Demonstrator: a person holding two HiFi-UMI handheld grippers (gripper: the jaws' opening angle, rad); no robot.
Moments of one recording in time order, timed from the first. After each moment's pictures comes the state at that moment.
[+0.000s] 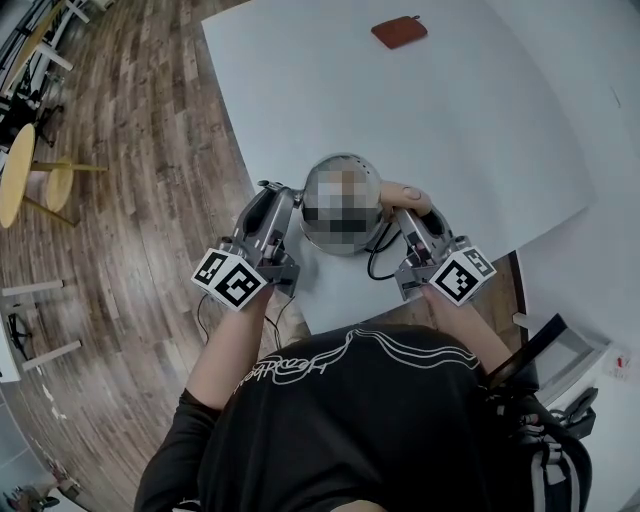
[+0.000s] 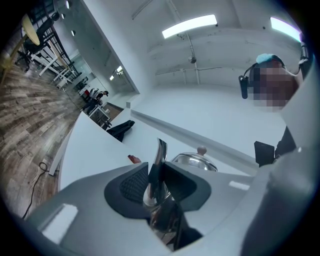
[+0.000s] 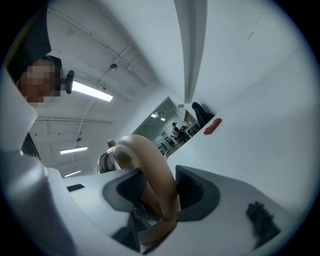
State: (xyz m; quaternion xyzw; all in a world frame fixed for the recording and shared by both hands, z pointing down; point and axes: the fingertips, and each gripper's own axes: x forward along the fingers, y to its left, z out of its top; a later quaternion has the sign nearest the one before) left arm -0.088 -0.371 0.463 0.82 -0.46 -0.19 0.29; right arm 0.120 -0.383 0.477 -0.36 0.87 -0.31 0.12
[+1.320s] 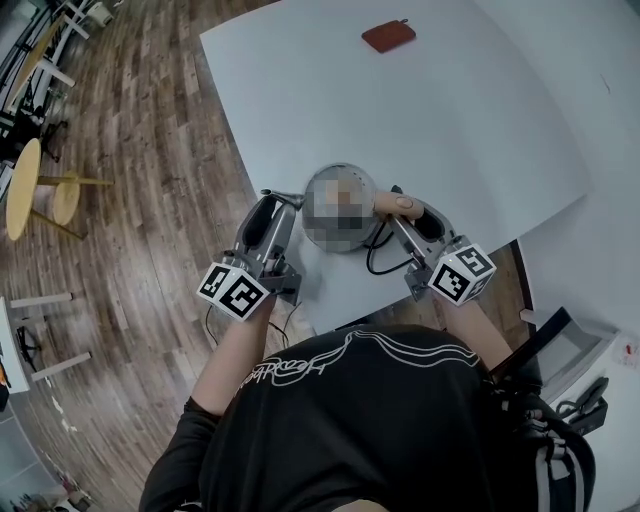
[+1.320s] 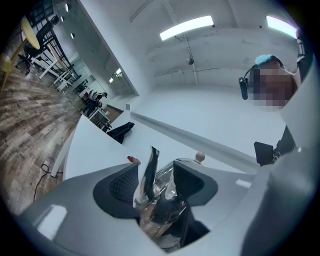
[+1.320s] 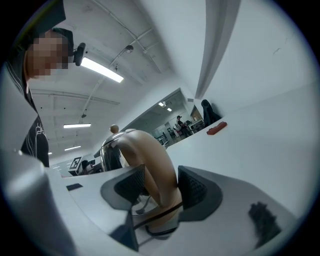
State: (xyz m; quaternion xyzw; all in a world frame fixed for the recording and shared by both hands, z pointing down) left arm -0.091 -0.356 0.460 0.81 -0.47 -0.20 0.28; right arm 0.122 -0.368 0.496 -0.35 0.90 -0.25 0.02
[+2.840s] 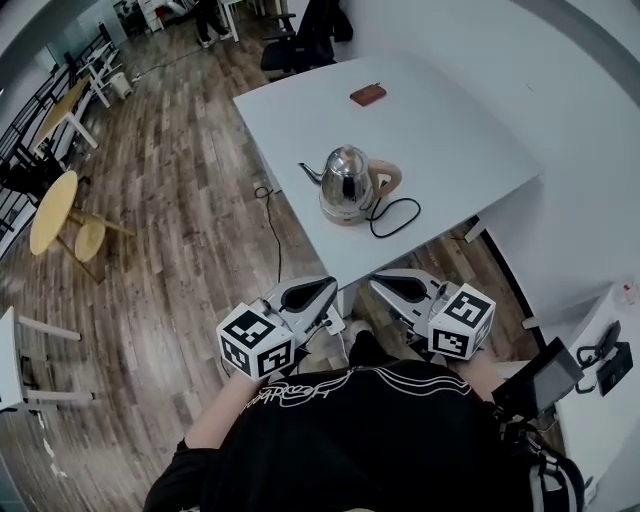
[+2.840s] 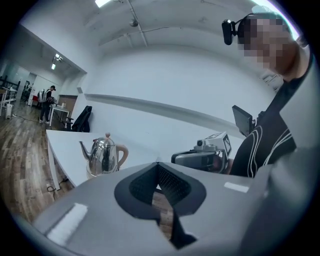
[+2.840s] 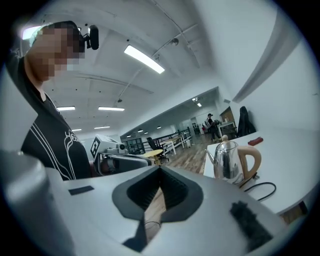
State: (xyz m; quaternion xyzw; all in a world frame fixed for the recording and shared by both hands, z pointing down) left arm -0.015 -0.078 0.356 0.94 -0.29 0.05 0.17; right arm 0.038 -0.076 0.348 -0.22 0.96 -0.15 -0.05
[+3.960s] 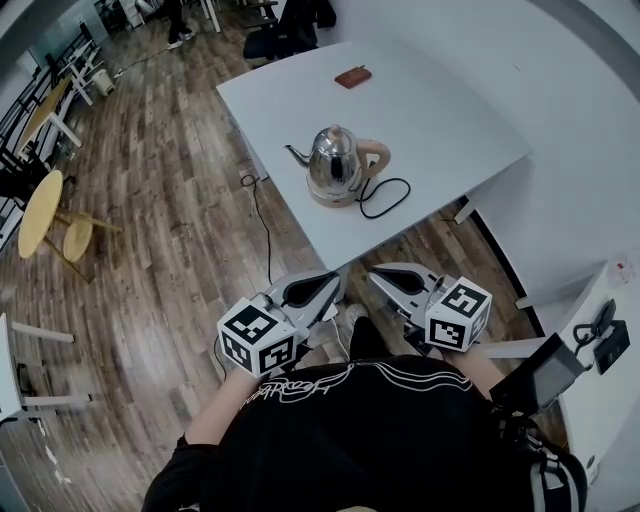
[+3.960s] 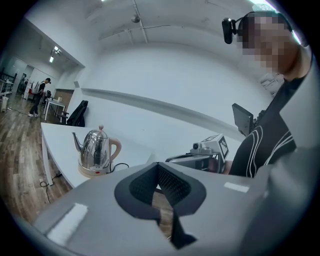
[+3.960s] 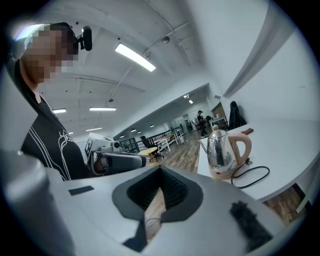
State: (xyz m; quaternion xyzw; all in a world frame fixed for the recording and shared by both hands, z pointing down) left arm 0.001 -0.060 0.370 0.94 -0.26 0.05 0.19; right arm 0.050 -0.064 0.372 -0.26 0.95 -0.19 -0.05
